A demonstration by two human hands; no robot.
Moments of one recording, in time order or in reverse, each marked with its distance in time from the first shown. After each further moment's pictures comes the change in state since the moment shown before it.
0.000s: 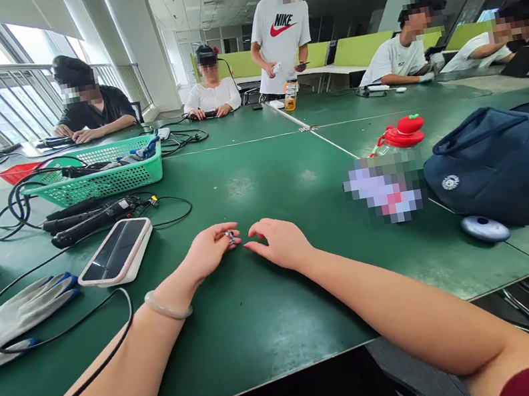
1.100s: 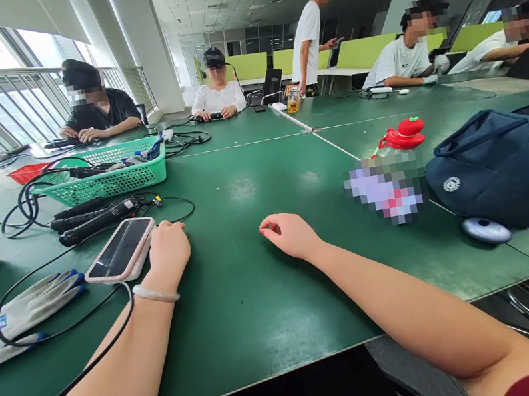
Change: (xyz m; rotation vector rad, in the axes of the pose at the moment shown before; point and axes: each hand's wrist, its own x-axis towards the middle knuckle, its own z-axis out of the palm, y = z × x) left_hand 0.009 -0.019 -0.065 1.273 0.446 -0.078; right_hand 0.001 0.021 -0.011 0.214 -0.031 0.200
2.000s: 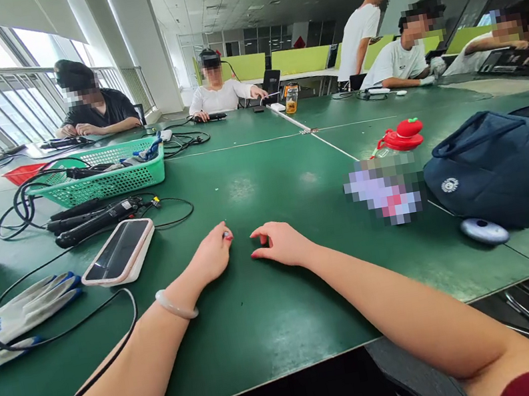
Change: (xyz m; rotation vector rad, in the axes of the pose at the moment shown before) left_hand -0.028 0.061 0.003 -0.632 -0.240 0.272; right_hand 0.003 -0.003 0.013 0.026 -0.172 -0.082
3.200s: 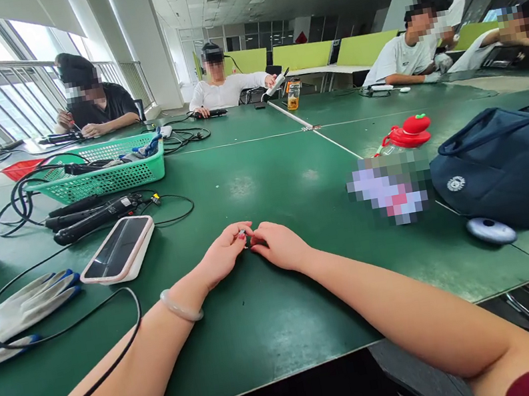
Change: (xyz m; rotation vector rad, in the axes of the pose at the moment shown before) left_hand -0.011 0.022 0.006 -0.725 -0.116 0.018; right_hand 0.003 -0.009 0.012 -0.170 0.023 -0.100
